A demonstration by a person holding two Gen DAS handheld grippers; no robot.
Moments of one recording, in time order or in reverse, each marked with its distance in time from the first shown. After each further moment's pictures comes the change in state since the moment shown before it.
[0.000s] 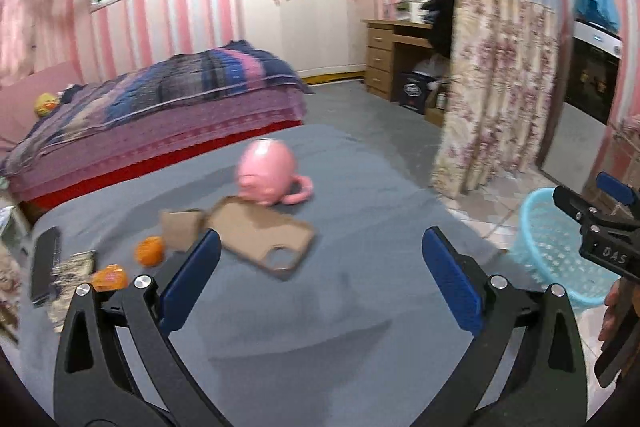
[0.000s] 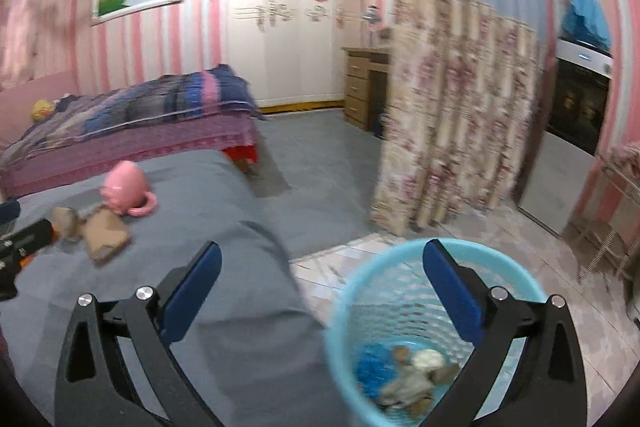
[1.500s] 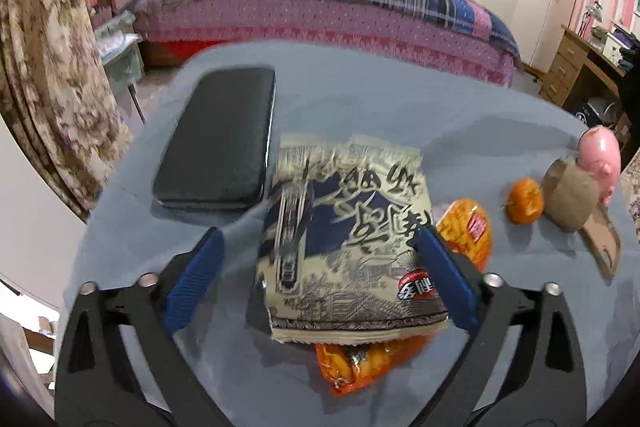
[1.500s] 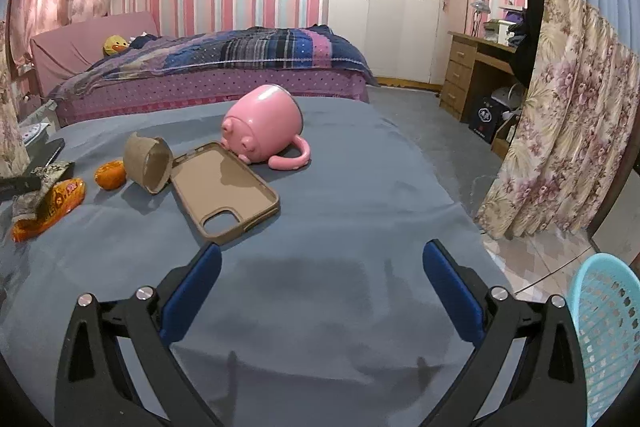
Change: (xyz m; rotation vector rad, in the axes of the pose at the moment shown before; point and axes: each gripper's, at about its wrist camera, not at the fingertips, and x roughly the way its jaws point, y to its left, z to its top) left arm 0.064 0.317 -0.101 -0.488 0.284 0.391; right arm 0.073 0.177 -0.034 -0.196 0.117 0.242
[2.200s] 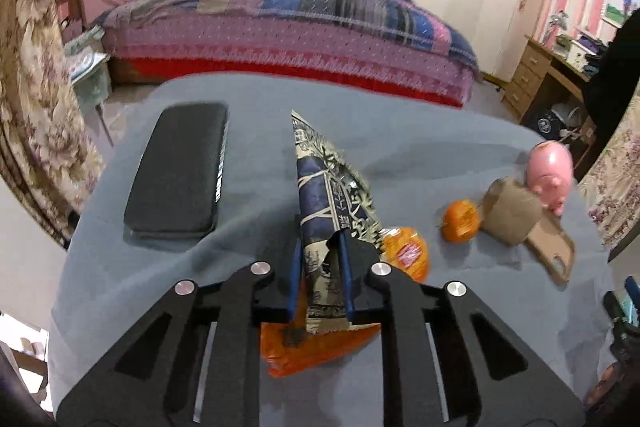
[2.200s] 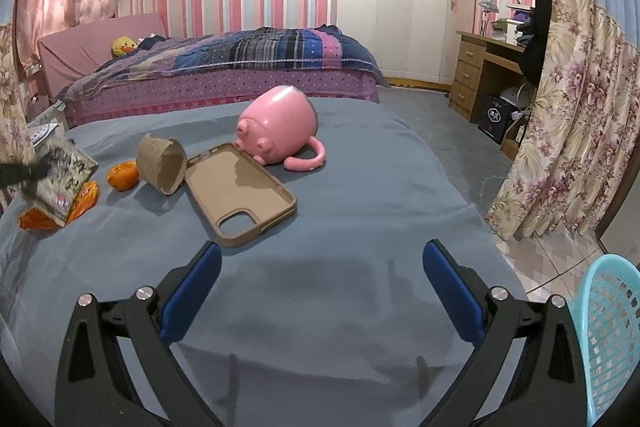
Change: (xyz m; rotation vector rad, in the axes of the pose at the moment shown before) left arm -0.039 -0.025 0.013 0.047 -0.095 -0.136; right arm 0.005 0.012 -0.001 -0.012 0.001 0.027
